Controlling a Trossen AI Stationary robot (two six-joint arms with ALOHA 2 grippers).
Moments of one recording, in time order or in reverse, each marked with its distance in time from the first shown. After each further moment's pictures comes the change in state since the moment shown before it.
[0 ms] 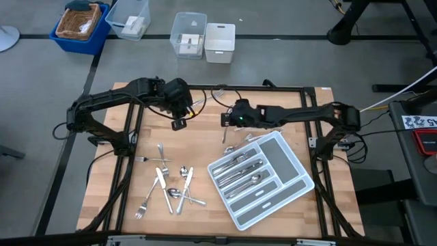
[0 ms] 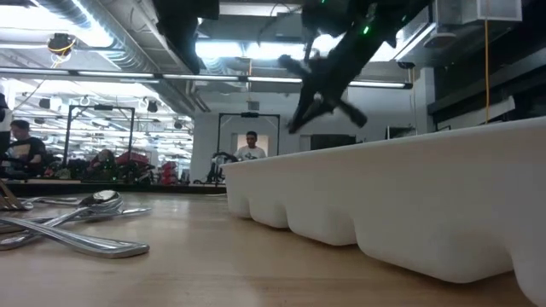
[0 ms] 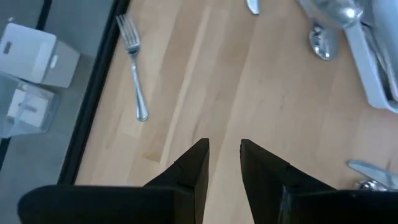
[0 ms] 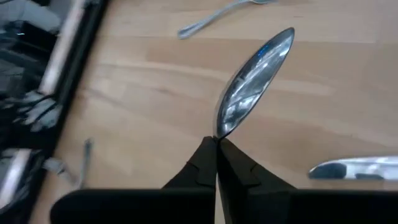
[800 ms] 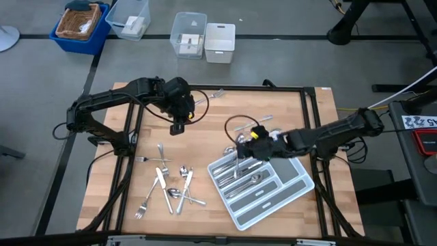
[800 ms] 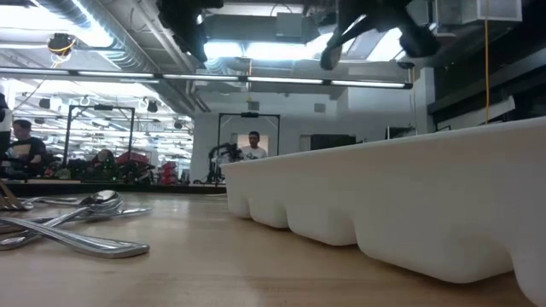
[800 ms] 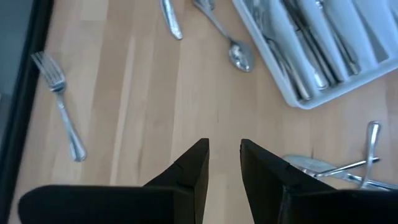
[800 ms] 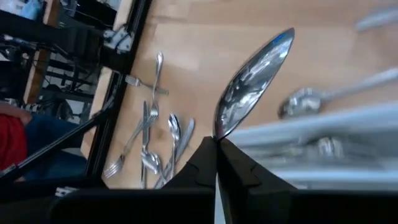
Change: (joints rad) left arm -0.003 0.000 0.000 0.043 0.279 0.099; right arm 0.442 -0.235 0.001 -0.237 0.142 0.362
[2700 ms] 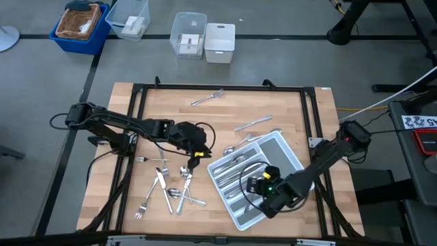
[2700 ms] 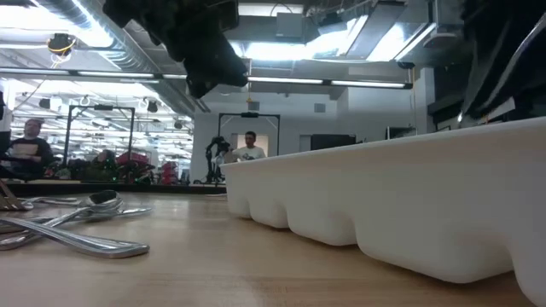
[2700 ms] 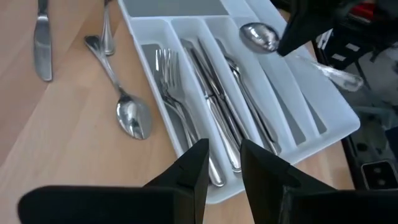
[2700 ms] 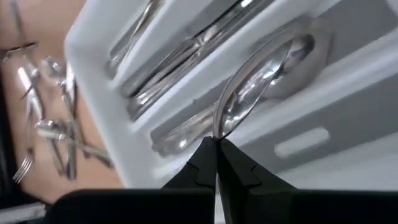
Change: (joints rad) left arm -0.348 0.009 -0.558 0.975 -0.028 -0.498; right arm 0.397 0.271 0.001 -0.228 0.053 0.859
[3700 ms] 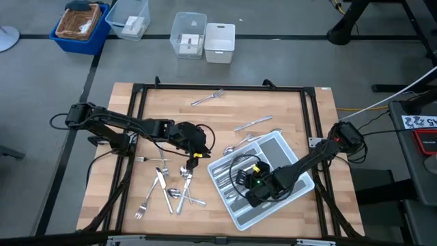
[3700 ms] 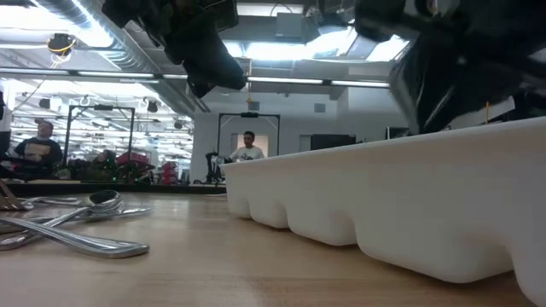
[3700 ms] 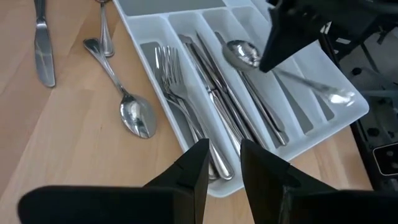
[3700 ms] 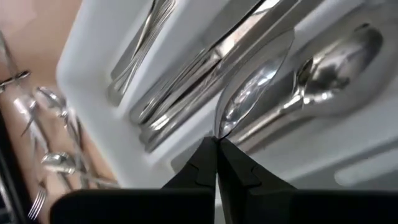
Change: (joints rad) left arm -0.001 0.000 0.000 -0.022 0.004 0.074; right arm -0.126 0.072 0.000 0.132 -0.072 0.000
